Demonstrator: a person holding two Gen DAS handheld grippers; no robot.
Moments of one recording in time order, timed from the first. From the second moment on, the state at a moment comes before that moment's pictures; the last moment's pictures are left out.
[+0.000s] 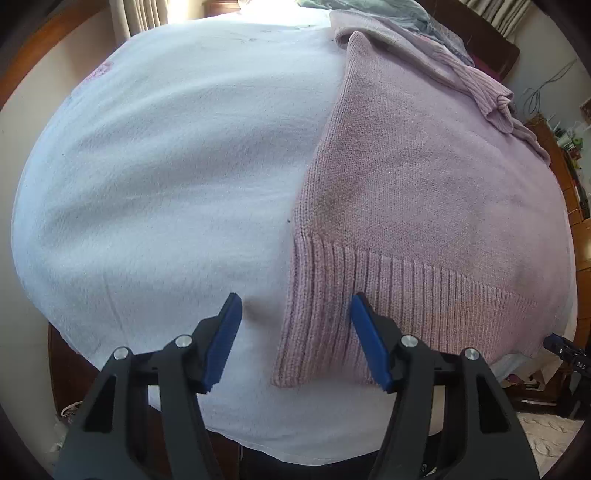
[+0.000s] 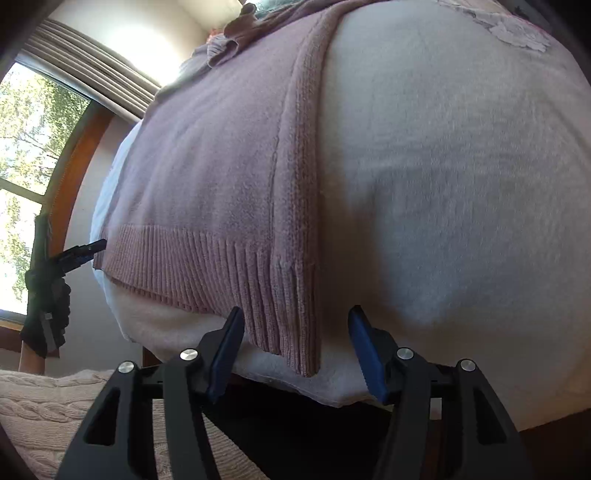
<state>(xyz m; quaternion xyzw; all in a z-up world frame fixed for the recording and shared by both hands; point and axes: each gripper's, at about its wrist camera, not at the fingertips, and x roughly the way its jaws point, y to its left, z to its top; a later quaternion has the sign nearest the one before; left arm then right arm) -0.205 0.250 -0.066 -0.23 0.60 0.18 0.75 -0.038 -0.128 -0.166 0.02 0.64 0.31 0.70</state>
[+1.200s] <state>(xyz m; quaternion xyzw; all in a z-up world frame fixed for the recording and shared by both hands) -0.232 0.263 -0.034 -0.43 0.48 0.06 0.76 -0.039 -0.101 -0.129 0.16 0.60 0.42 0.66</state>
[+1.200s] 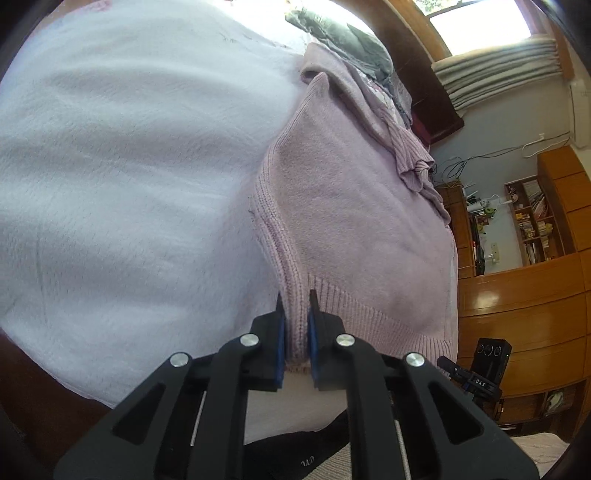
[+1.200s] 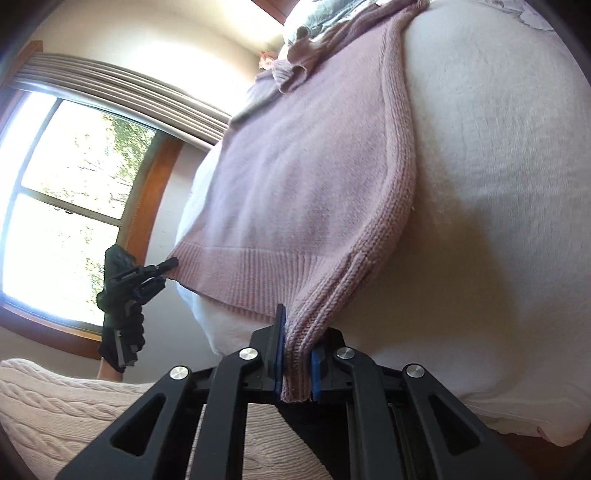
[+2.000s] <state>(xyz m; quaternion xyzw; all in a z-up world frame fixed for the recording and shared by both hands) -0.082 0.332 -0.035 -0.38 0.43 0.09 0.81 0.132 -0.106 -0.107 0.28 0.56 0.38 0.68</state>
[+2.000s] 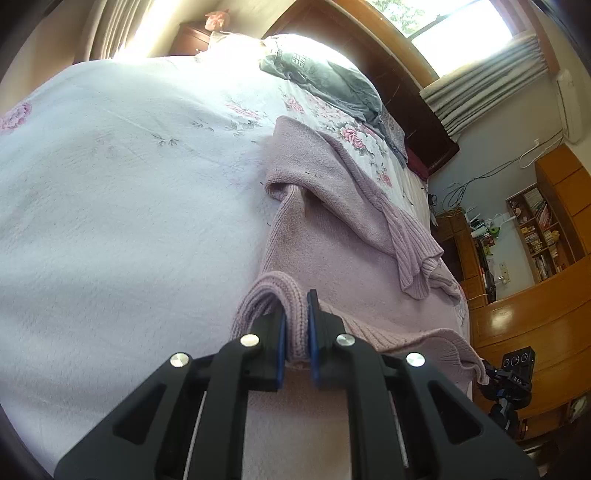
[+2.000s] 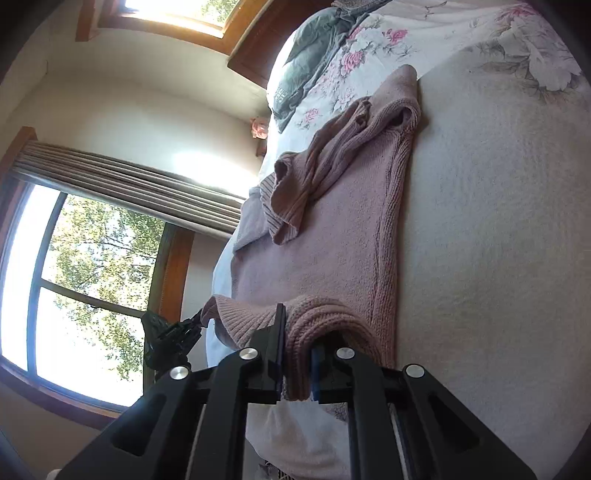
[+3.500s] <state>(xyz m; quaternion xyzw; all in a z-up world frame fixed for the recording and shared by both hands) 0.000 0.301 -0.038 -0.18 0.51 0.01 0.84 0.143 -0.060 -0.071 -0.02 0.53 0.32 0.79</state>
